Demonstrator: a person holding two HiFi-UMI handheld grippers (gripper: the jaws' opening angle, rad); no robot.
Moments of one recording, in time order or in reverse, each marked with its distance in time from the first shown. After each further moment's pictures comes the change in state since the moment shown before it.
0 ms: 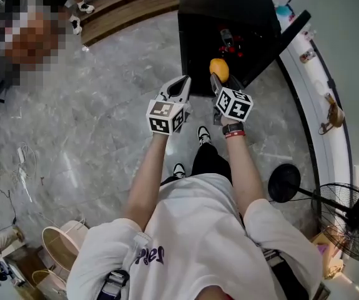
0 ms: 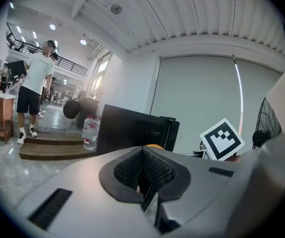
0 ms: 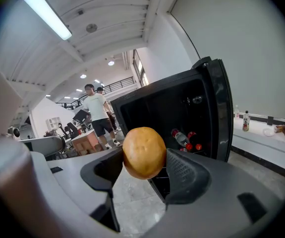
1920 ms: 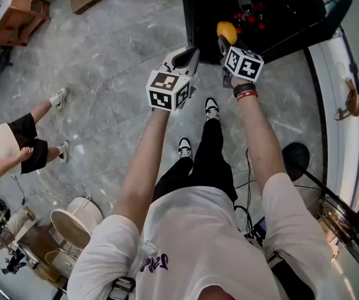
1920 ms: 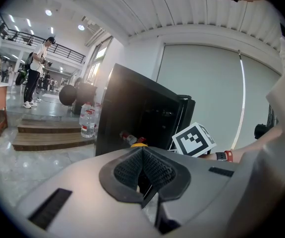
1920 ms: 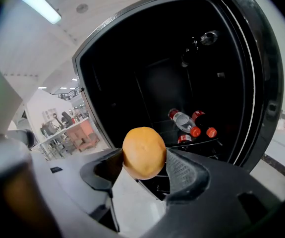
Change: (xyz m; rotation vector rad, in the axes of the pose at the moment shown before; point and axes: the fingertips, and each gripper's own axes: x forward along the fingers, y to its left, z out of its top) left arm 0.110 0.081 -0.087 -0.026 0.129 -0.046; right arm 0.186 -0.074 -0.066 -0.018 0.134 -0.035
